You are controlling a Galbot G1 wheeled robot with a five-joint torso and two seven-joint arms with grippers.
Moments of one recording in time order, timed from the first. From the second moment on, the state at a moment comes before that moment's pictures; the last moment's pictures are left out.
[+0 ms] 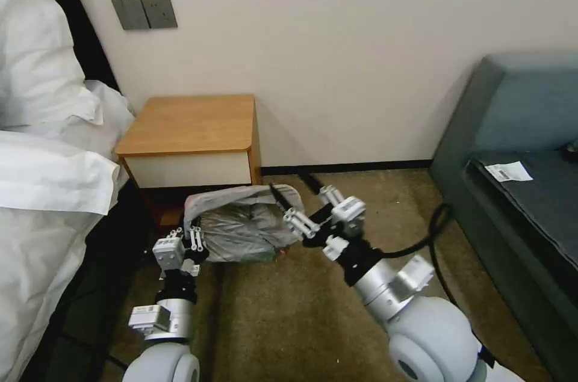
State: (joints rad) left arm 1.66 -1.55 -0.54 -2.17 -0.11 -0.17 -0.04; right arm -1.23 1.05 -0.03 2.29 0.14 -0.17 -0.02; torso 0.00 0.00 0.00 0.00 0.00
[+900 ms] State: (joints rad) left arm 1.67 -1.59 -0.50 -2.13 0.06 -0.19 -0.04; right arm -0.63 0.99 -0.42 1.90 -0.13 -0.26 -0.32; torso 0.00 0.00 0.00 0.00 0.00
